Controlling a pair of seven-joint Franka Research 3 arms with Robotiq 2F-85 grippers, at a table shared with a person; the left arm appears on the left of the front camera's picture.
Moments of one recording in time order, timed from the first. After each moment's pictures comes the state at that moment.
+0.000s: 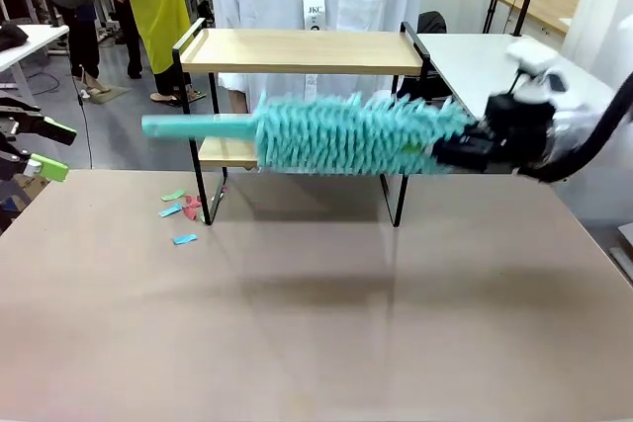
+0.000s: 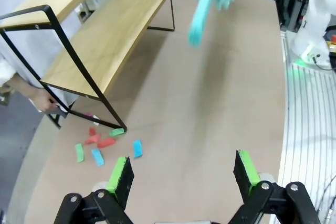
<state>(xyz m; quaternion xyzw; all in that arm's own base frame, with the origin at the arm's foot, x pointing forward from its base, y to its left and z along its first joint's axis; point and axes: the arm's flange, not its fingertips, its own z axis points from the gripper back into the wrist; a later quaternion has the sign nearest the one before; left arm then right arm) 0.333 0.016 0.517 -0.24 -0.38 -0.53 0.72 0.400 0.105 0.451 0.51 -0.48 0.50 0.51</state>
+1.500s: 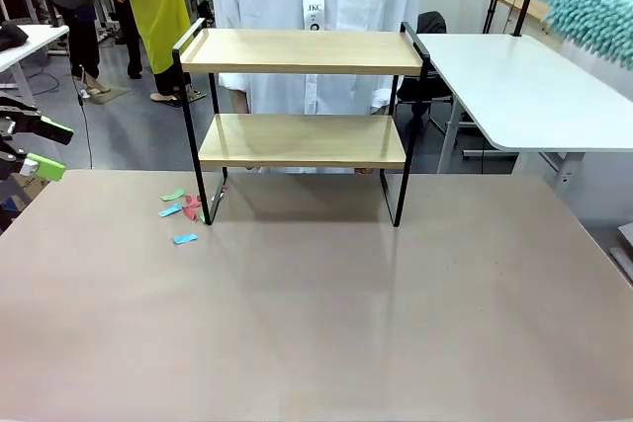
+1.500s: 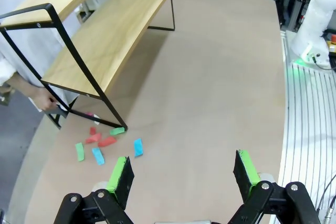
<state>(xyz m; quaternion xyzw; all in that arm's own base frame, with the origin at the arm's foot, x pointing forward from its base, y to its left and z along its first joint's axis) 0.334 0.019 0.518 -0.24 -0.38 -0.53 0.72 0.368 -0.139 0.522 0.15 -0.67 0.04 0.73</state>
